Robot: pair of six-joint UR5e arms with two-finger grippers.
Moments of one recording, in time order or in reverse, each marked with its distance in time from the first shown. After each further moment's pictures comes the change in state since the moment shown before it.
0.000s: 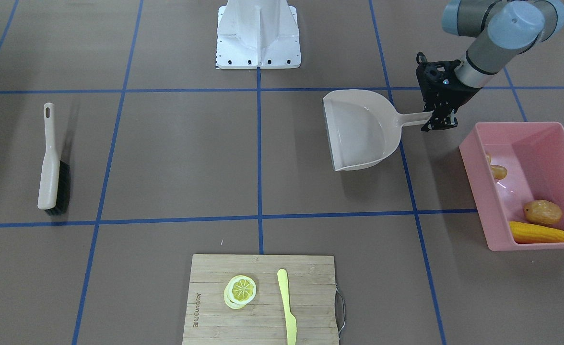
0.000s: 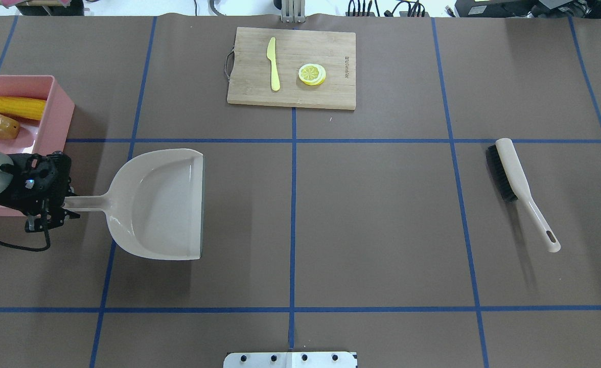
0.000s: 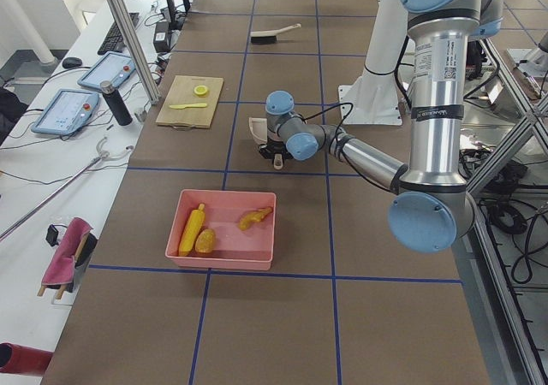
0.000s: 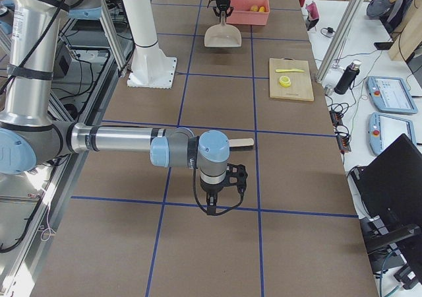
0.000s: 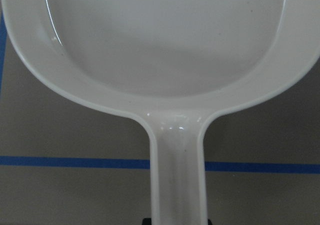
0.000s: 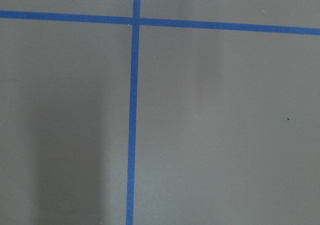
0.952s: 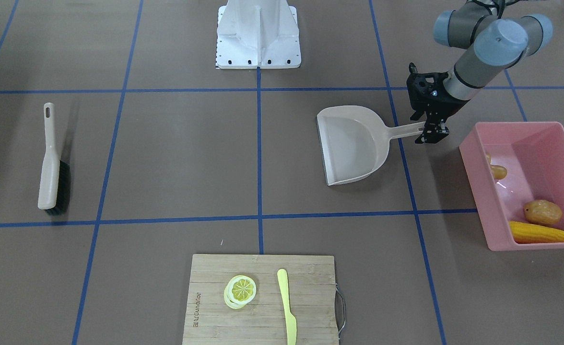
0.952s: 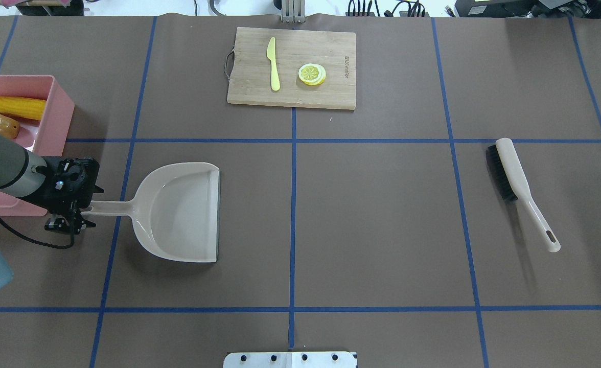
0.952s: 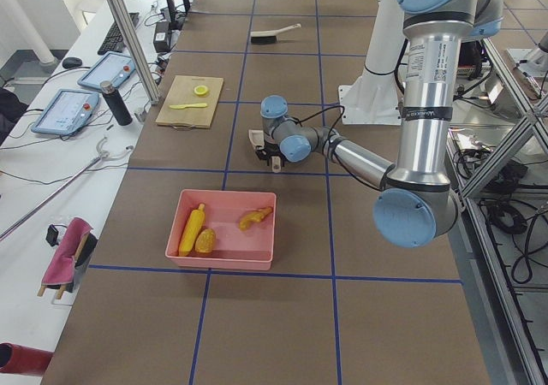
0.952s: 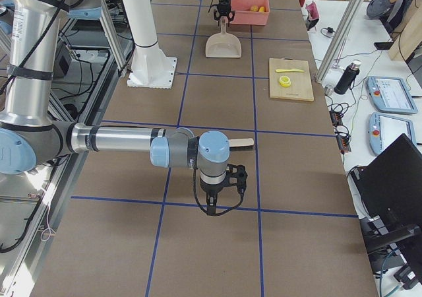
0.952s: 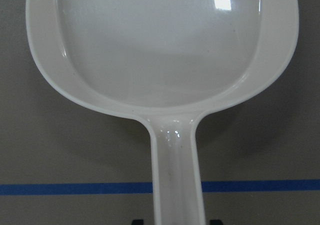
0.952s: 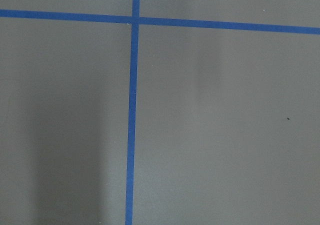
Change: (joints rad) left arm 0.019 -0.038 0.053 -0.008 -0.004 0.037; right arm -0.001 0.001 -0.002 0.001 0.000 -0.002
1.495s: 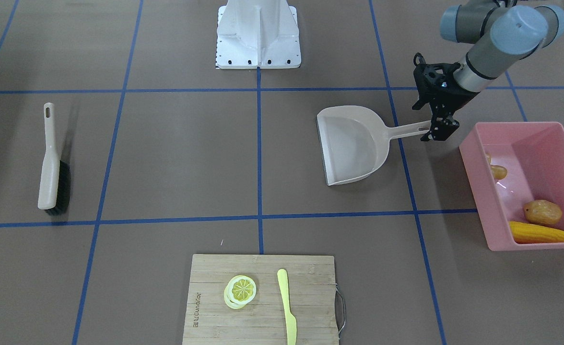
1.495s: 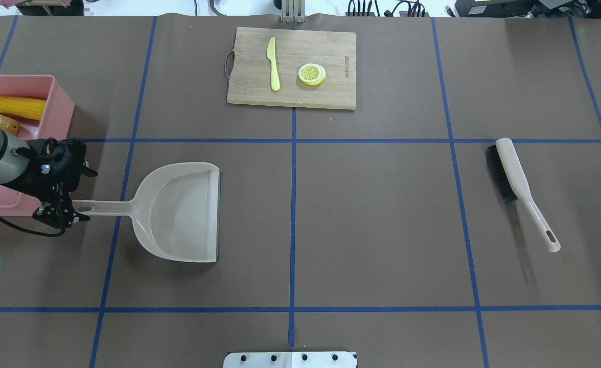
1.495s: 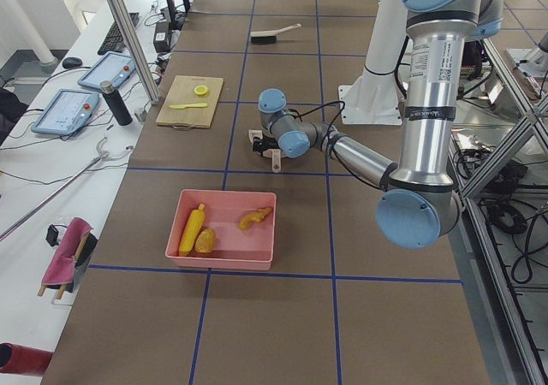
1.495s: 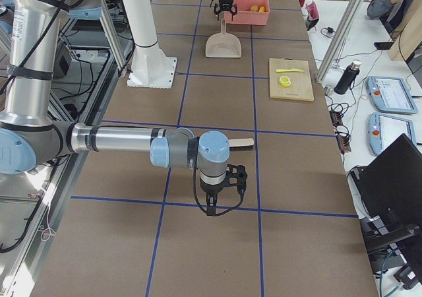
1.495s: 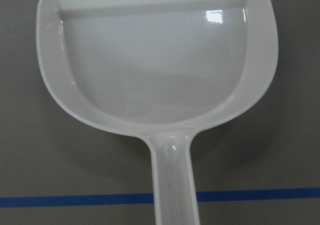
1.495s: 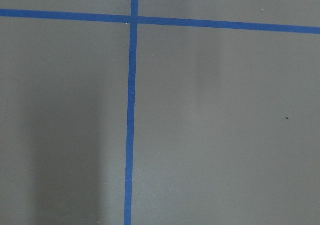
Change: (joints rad) left arm -0.076 -0.003 -0.061 -0.004 -0.078 -0.126; right arm 0.000 -0.001 -0.003 0.000 -0.003 0.000
